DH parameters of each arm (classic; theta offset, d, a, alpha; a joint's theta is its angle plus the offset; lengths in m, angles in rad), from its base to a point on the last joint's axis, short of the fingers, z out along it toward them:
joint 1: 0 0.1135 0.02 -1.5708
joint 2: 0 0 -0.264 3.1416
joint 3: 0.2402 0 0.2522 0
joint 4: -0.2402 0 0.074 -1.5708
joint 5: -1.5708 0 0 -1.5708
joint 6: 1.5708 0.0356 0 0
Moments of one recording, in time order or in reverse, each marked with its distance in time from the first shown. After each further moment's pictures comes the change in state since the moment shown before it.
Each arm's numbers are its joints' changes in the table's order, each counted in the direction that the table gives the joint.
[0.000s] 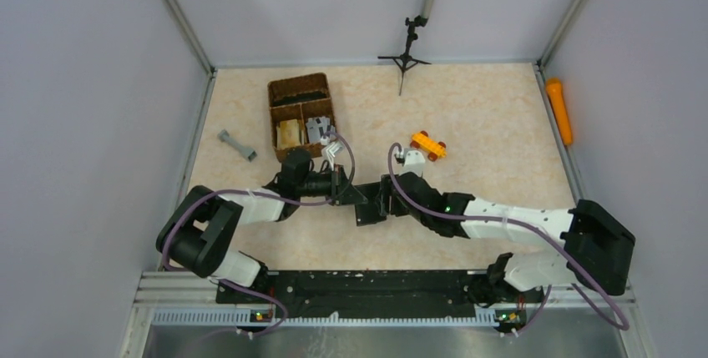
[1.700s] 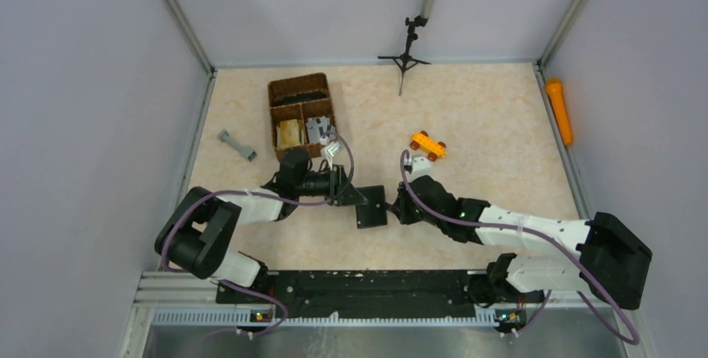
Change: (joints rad) left arm 0.010 -0.005 0.002 -0.002 -0.048 -0.008; right arm -0.045 -0.124 -0.119 0.028 0.181 -0.061
